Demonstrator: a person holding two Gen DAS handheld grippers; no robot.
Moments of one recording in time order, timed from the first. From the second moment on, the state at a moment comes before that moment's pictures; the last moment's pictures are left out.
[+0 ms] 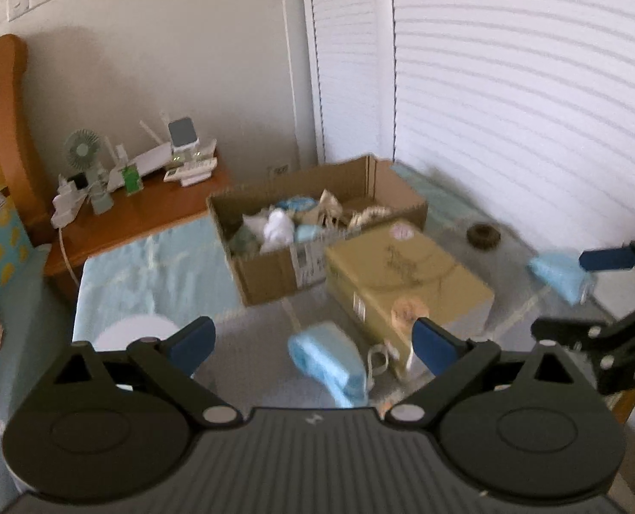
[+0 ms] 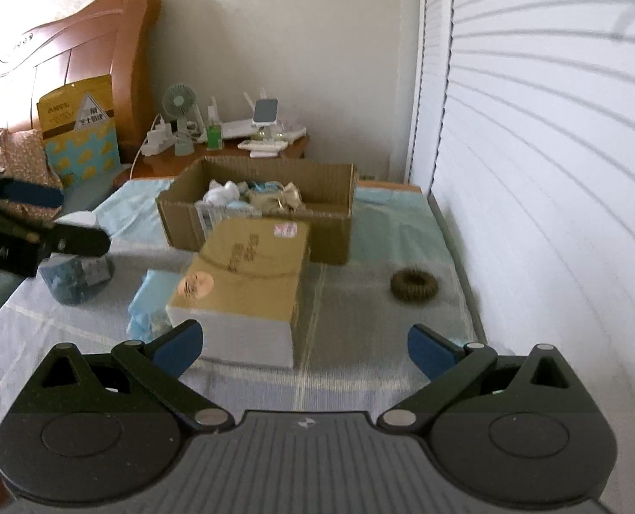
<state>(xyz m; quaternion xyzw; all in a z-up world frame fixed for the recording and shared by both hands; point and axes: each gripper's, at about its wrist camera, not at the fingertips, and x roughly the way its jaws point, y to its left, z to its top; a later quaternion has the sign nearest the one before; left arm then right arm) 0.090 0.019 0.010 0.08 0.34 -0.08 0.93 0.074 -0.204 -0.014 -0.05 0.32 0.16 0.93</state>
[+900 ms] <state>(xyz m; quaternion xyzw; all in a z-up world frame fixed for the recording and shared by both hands) 0.102 0.018 -0.063 0.04 0.39 -0.04 0.92 0.065 -0.196 -0.044 -0.07 0.36 0.18 0.91</state>
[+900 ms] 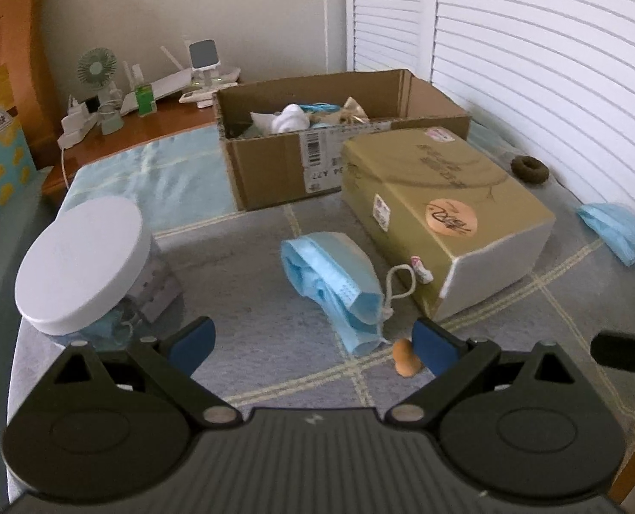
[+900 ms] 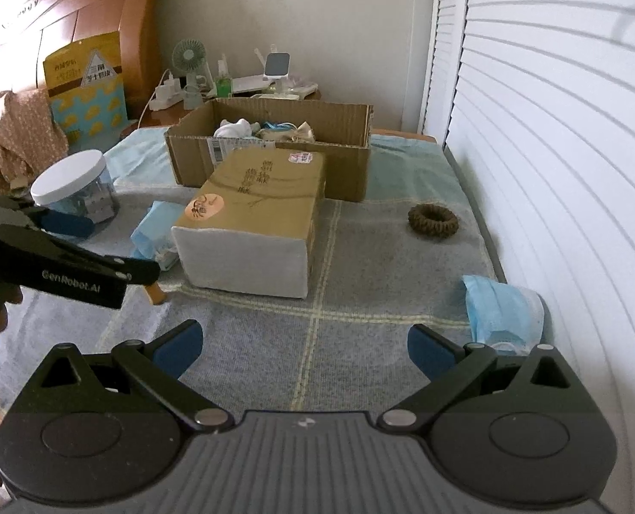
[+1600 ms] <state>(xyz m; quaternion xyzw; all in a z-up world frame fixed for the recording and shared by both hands) 0.075 0.015 -0.063 0.01 0.38 -0.08 0.92 0.068 -0.180 -0.080 -0.11 0.41 0.18 0.89</state>
